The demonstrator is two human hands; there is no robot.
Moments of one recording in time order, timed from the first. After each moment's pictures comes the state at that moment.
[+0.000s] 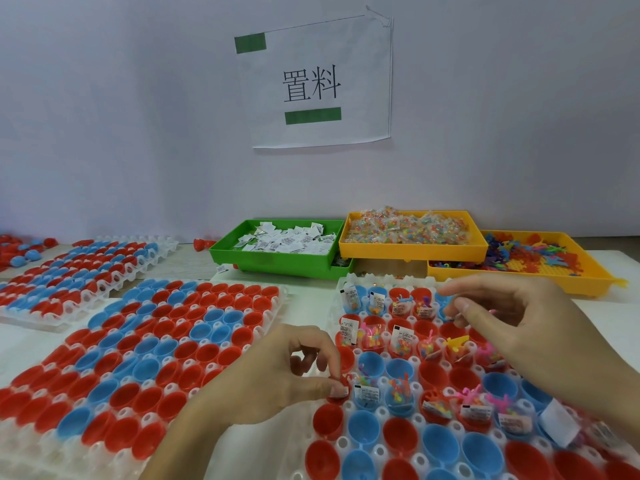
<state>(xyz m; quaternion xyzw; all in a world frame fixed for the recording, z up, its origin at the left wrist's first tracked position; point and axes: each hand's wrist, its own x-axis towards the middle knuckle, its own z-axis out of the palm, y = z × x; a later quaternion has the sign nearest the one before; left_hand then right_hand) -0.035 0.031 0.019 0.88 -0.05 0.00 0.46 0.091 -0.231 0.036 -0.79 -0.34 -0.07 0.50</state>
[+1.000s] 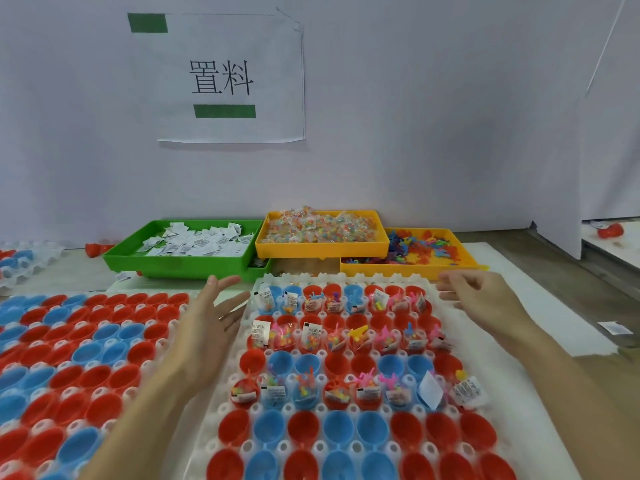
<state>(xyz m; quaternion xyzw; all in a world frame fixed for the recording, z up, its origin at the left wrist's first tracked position) 0.043 0.033 -0.022 0.61 0.15 0.16 0.76 0.185 -0.310 -0.008 -0.86 -0.06 -0.05 0.50</state>
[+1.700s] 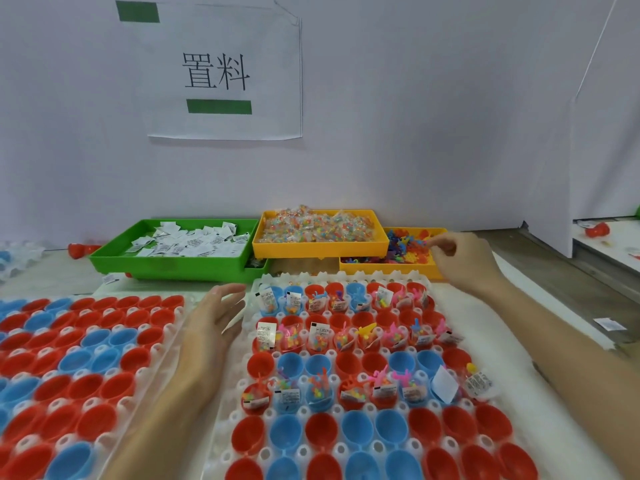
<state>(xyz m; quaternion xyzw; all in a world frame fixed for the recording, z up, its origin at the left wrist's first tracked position) 0.046 0.020 -0.028 0.63 0.14 0.24 0.73 0.240 -0.290 0.011 -0.92 -0.13 -0.18 0.33</state>
